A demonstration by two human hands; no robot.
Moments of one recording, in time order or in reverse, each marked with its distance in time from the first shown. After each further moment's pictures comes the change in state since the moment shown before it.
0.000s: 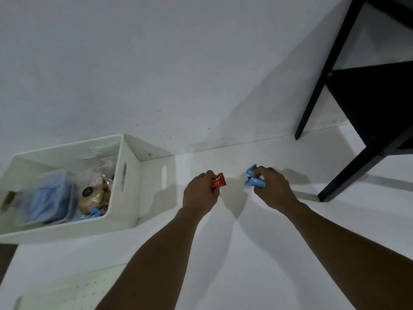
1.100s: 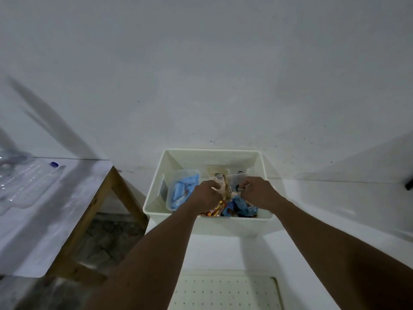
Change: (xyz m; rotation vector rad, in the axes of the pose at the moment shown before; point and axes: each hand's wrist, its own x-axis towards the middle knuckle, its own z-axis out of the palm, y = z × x) left_hand -0.072 -0.339 -0.258 -0.363 -0.124 -0.339; right_hand -0.020 -0.417 0.226 -0.017 -0.253 -0.071
